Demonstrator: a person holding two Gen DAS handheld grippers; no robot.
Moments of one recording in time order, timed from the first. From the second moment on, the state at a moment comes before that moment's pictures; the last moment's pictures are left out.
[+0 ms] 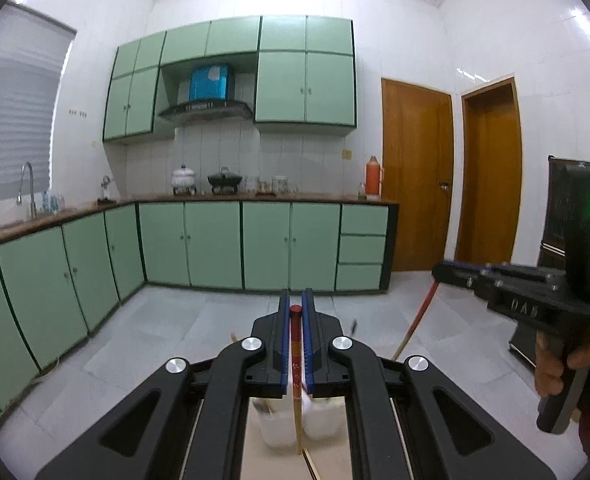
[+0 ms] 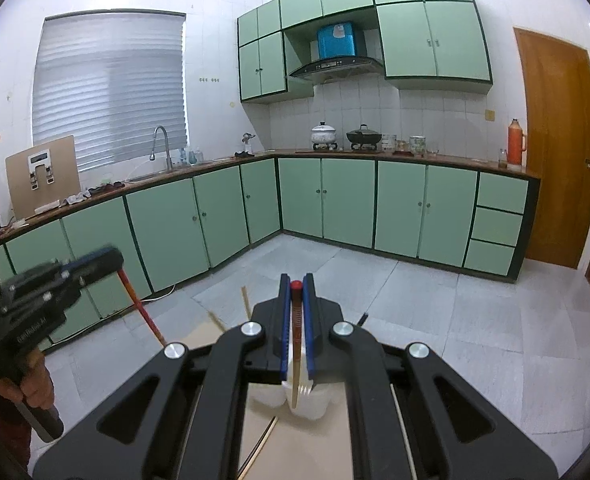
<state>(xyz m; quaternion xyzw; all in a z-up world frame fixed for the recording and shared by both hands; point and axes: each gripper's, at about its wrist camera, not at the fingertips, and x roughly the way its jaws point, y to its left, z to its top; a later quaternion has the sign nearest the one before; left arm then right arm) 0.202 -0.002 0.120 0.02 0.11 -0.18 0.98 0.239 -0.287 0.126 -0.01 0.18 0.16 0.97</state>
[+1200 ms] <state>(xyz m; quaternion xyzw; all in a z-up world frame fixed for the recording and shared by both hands) 0.311 -0.006 0.079 -0.02 0.15 -0.14 0.98 0.312 -0.292 0.059 -0.01 0.21 0.11 0.97</state>
